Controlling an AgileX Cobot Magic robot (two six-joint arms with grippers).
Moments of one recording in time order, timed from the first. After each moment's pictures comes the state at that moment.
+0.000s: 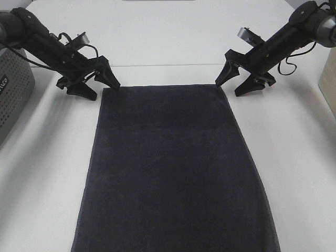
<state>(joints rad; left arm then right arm) -0.05 2.64 -2.23 -0.70 1.08 0.36 -0.03 2.72 -2.42 0.60 1.22 -0.30</state>
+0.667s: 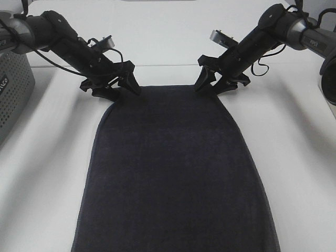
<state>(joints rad) -0.17 2.66 -2.25 -0.67 1.02 0.28 0.10 2.75 -2.43 0.57 1.14 -0.28</state>
